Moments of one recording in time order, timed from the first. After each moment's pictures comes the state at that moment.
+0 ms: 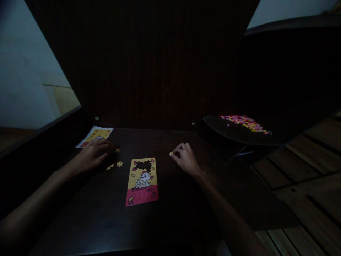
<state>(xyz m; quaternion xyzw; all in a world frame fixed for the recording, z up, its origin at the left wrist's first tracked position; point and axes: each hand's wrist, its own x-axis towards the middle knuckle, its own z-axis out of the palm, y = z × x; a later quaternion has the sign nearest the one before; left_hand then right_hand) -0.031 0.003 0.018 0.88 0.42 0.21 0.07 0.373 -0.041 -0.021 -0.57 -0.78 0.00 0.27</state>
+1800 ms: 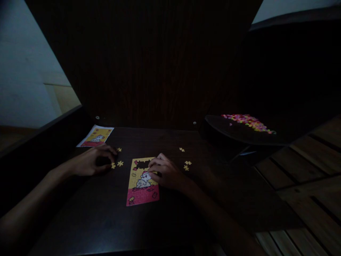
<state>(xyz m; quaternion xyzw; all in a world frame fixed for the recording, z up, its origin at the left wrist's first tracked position) -0.032 -0.006 0.028 0.91 0.37 0.07 0.17 0.299 -0.076 -0.010 -0.33 -0.89 0.13 0.29</state>
